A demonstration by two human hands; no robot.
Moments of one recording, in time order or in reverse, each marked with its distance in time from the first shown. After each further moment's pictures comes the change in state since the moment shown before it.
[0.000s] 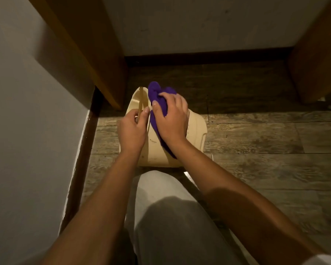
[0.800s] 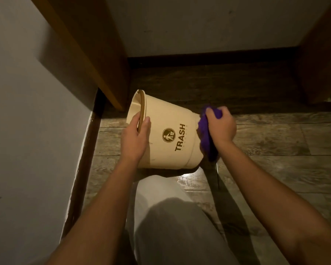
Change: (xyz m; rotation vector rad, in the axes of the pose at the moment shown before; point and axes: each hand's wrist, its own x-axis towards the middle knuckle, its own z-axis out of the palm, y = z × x) left_hand -0.004 -0.033 0.003 -0.052 -0.100 -0.033; right_hand 0.025 0.117 -0.068 -0.078 0.083 0.447
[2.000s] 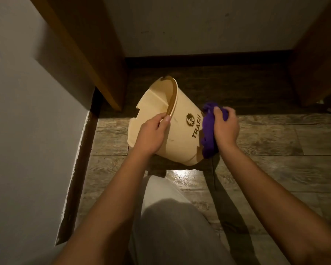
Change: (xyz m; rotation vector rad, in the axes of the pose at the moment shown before) left_hand 0.001 0.042 0.023 0.080 -0.290 0.088; right_hand -0.002 0.001 -0.023 0.149 0.030 0.117
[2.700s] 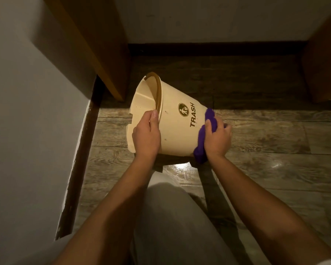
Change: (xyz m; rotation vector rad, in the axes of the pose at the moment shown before) left_hand -0.019 -0.018 0.010 -0.090 0.378 -0.117; right_hand -0.022 0.063 0.050 -0.407 0.030 -0.090
